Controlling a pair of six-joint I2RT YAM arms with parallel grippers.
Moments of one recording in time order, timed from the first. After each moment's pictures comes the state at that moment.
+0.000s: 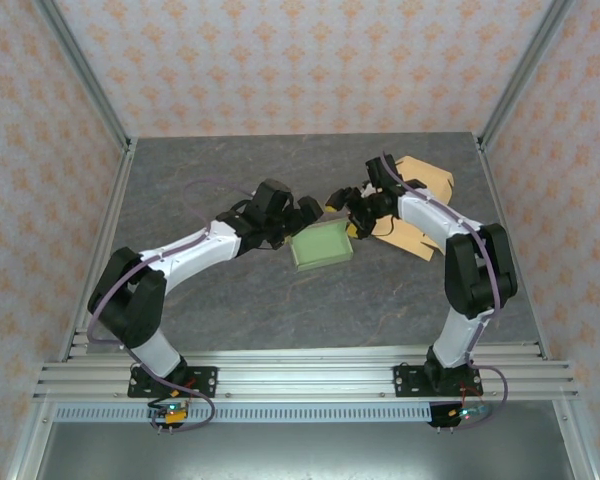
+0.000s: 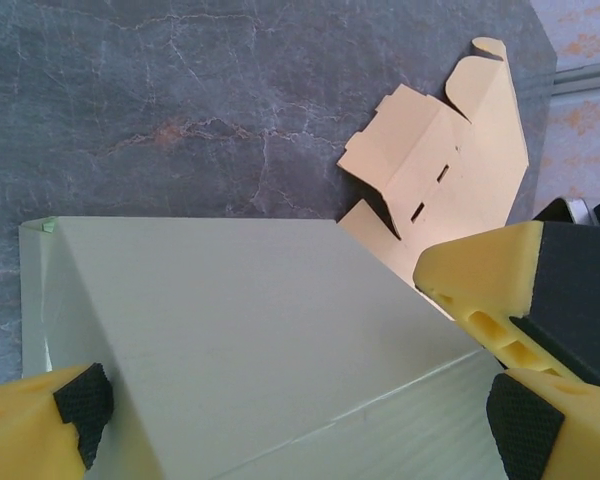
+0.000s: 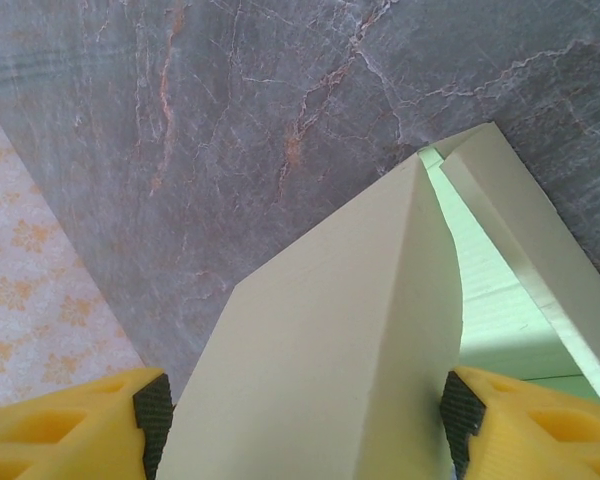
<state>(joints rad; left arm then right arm) -0.58 1.64 1.14 -0.24 0.11 -1.15 0.33 1.79 1.30 -0.55 -0.55 0.99</state>
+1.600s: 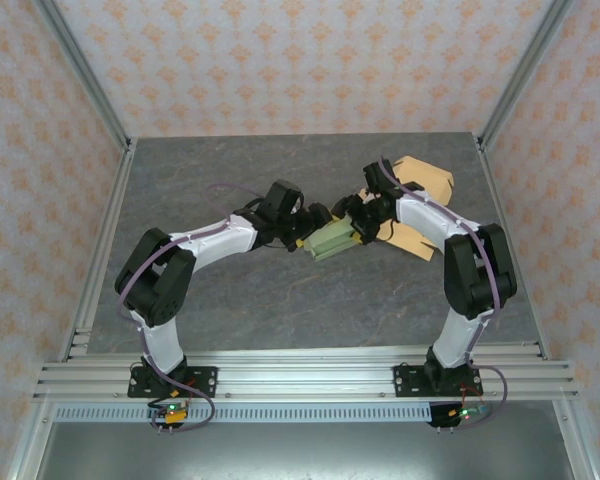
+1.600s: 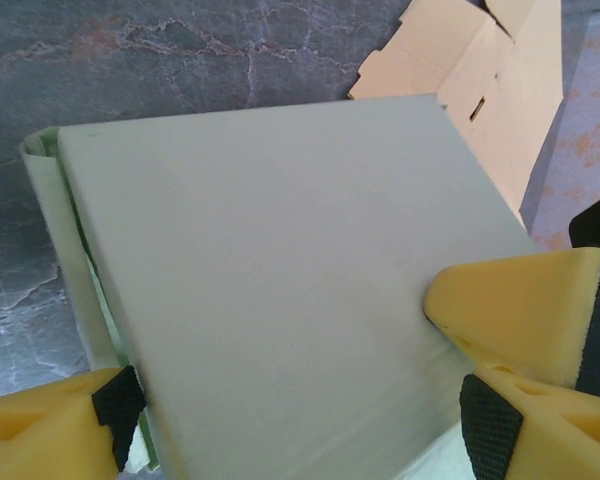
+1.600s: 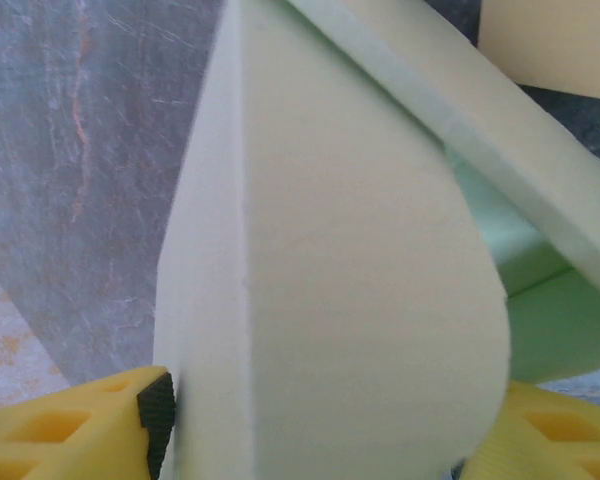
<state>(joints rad) -0.58 1.82 1.20 -0.18 0.29 -1.14 0.34 1.78 1.27 -0.62 -0.44 0.95</state>
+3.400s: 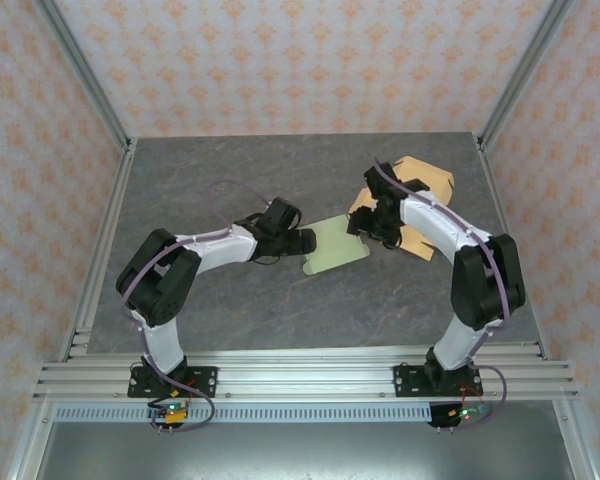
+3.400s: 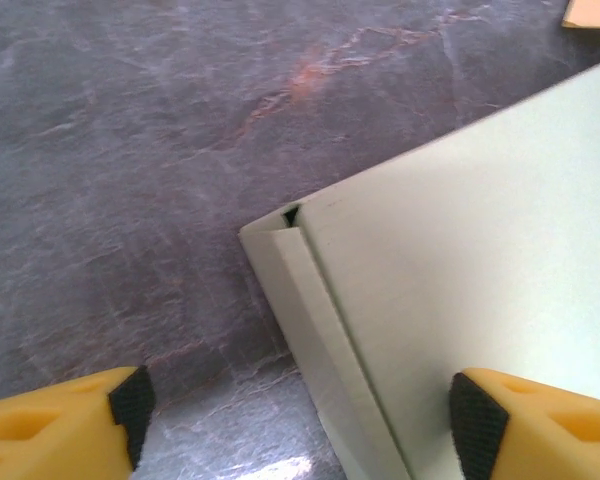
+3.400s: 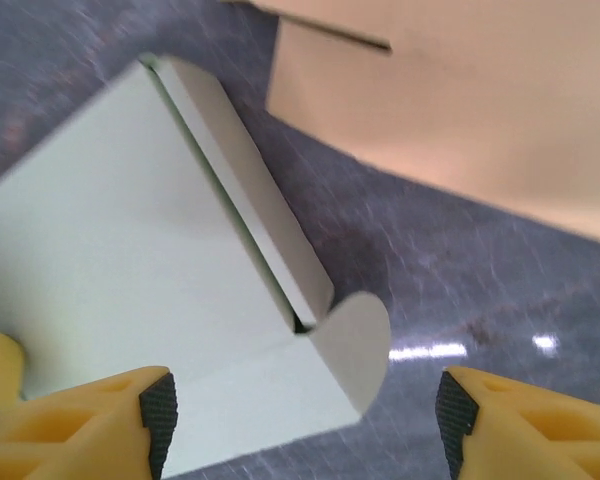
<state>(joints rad) -0.58 1.83 1.07 -0.18 0.06 -0.66 0.31 1.70 1.29 -0.81 -0.16 0.54</state>
